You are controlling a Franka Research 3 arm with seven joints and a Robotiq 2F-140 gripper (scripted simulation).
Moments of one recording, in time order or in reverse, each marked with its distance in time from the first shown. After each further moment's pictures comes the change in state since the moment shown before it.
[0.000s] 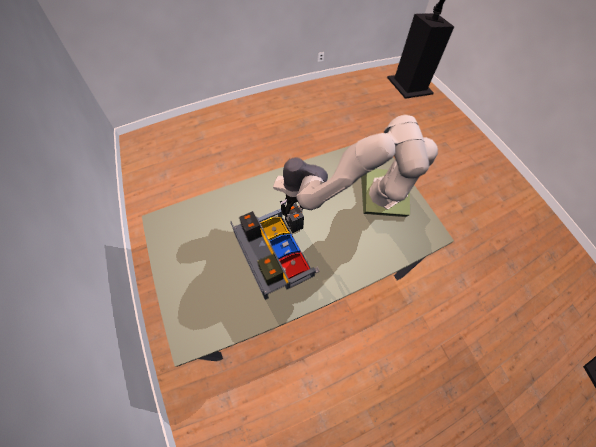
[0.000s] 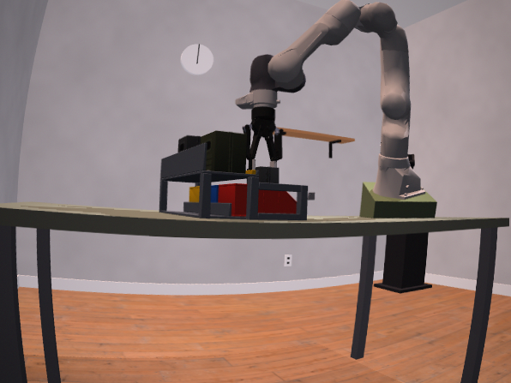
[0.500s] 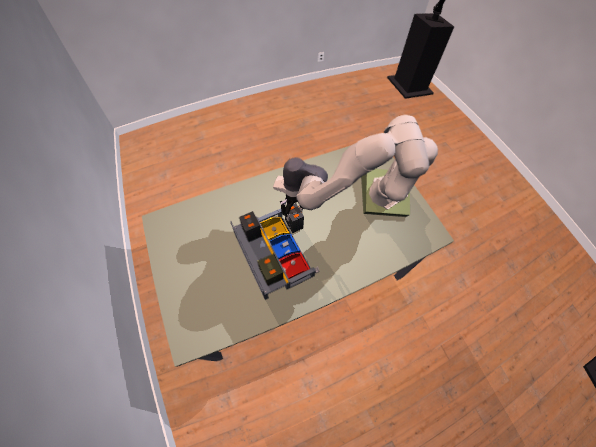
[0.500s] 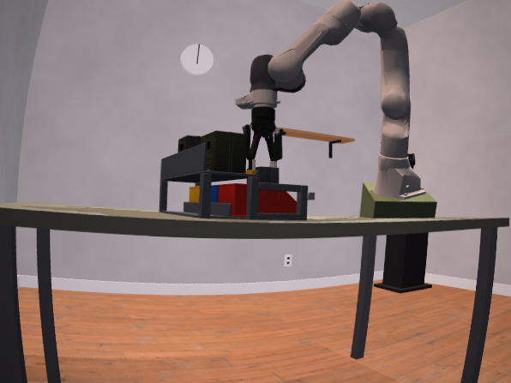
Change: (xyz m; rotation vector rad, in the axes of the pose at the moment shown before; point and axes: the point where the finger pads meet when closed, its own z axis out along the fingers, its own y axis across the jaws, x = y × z) arm 0.000 0.000 0.000 0.000 0.000 0.000
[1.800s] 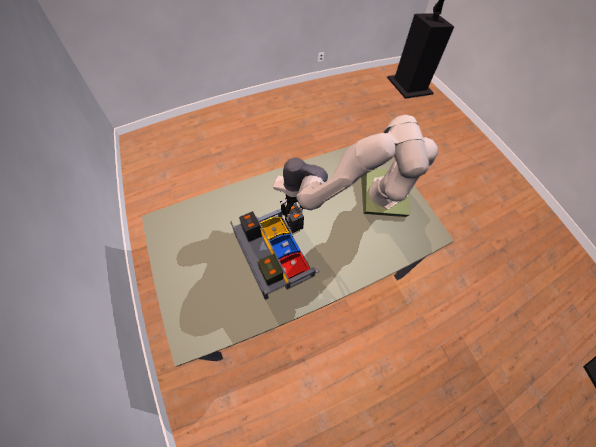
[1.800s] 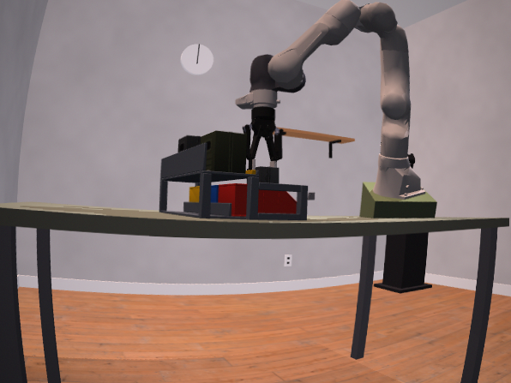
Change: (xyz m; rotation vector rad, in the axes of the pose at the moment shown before) arm 0.000 0.000 0.000 0.000 0.000 0.000
